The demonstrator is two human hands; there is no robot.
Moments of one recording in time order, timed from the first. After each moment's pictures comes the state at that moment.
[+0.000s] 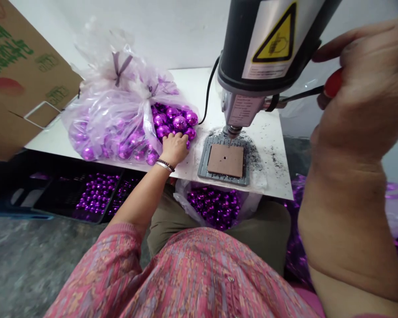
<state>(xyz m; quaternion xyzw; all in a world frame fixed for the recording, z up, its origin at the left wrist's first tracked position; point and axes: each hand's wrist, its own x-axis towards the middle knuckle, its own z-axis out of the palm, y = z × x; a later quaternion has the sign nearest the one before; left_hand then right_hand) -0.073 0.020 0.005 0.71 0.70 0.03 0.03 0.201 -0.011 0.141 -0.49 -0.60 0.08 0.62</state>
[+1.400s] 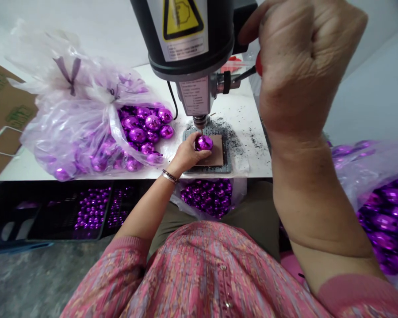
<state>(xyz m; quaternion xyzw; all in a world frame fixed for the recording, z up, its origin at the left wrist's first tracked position) 0.011 0.010 -0.018 0.68 0.57 0.29 0.35 0.189 -0.025 0.151 -0.52 -0.60 0.08 0.60</state>
